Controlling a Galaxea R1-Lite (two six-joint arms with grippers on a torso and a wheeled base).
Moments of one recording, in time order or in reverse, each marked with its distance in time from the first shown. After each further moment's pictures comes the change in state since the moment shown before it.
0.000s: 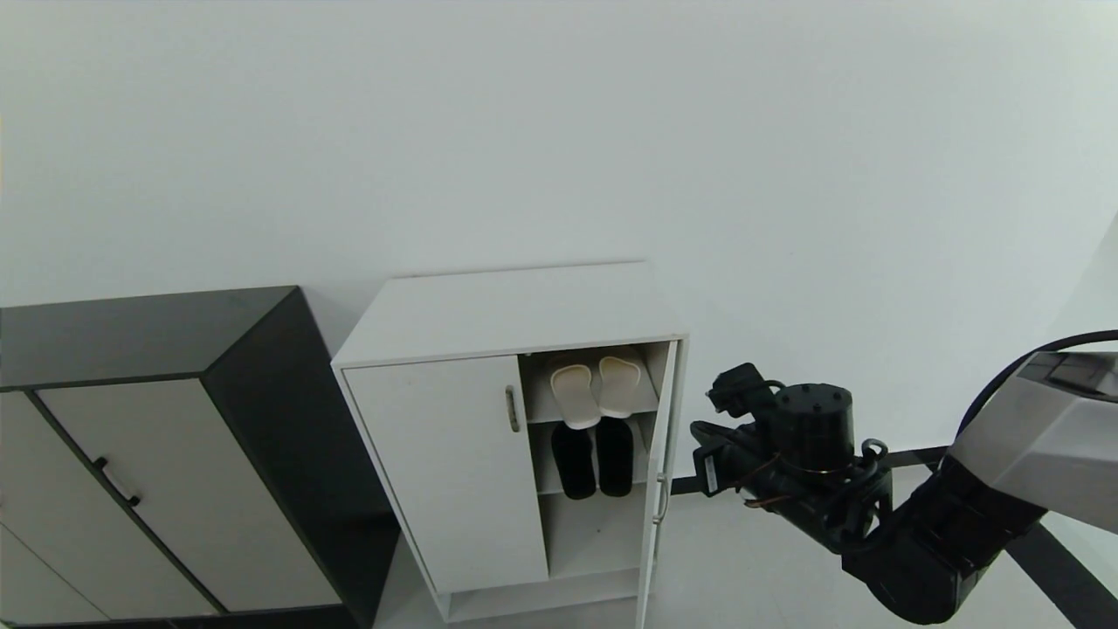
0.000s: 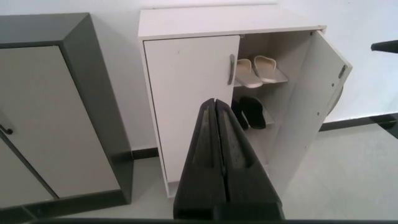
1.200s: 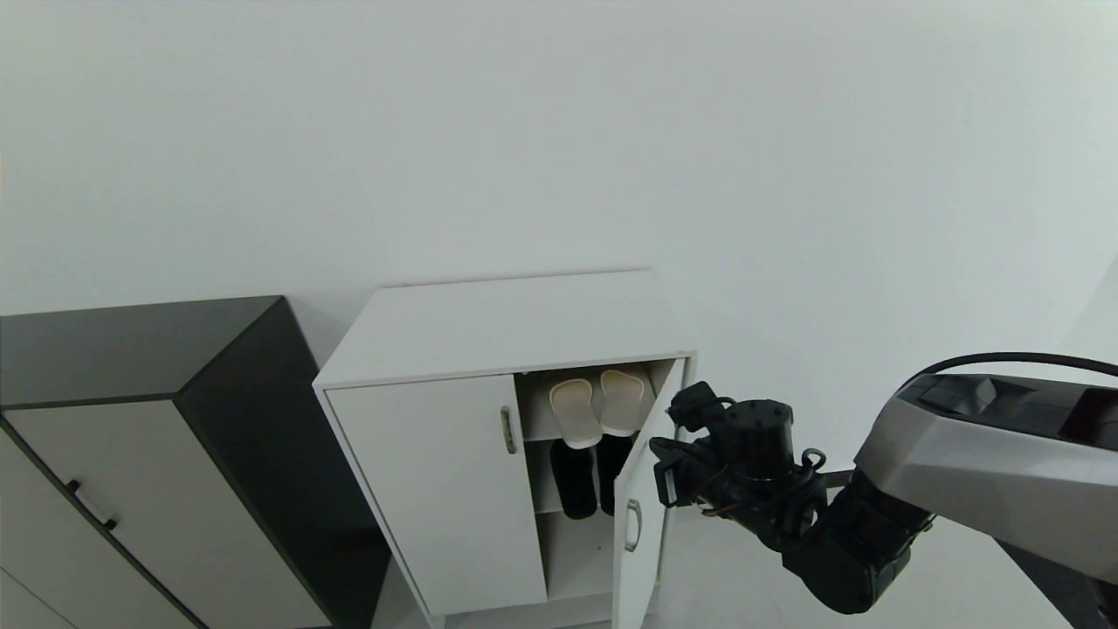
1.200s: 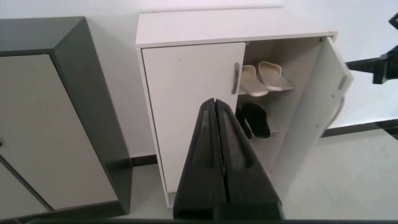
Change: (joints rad) left arm 0.000 0.000 0.000 0.000 0.000 -0.003; right arm 0.027 0.181 -0.149 -0.039 0.099 0.059
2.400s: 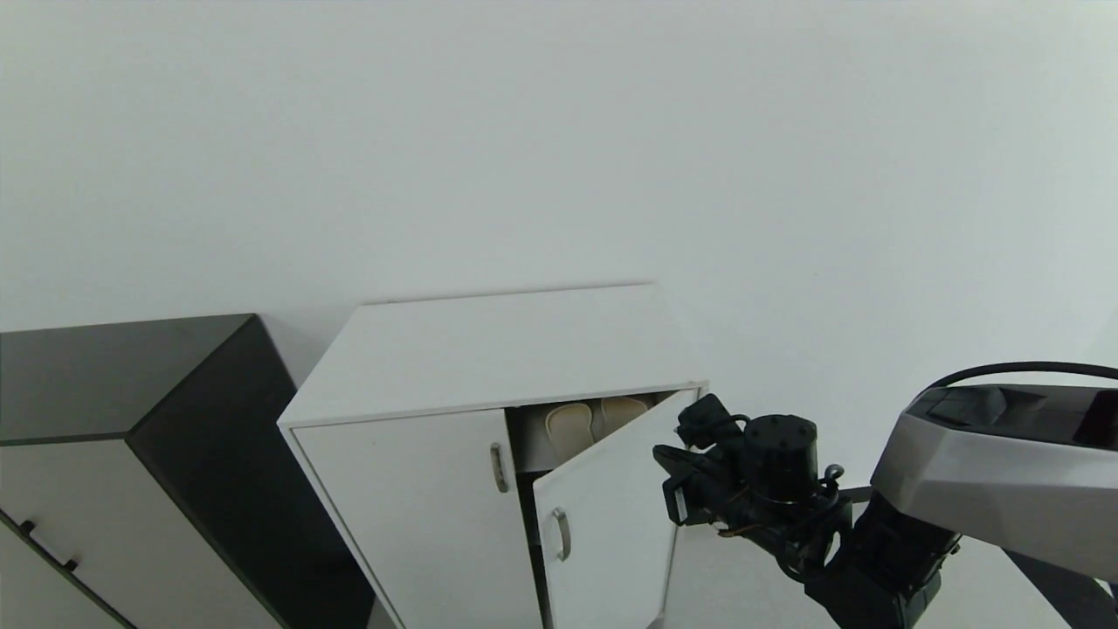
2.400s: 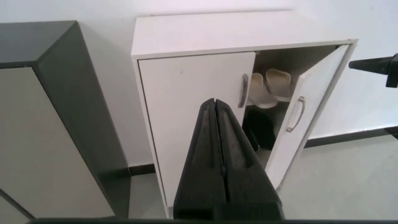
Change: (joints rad) left arm 0.000 0.000 0.000 0.000 0.000 0.003; right arm 0.018 -0.028 0.135 -0.135 0.034 -0.091
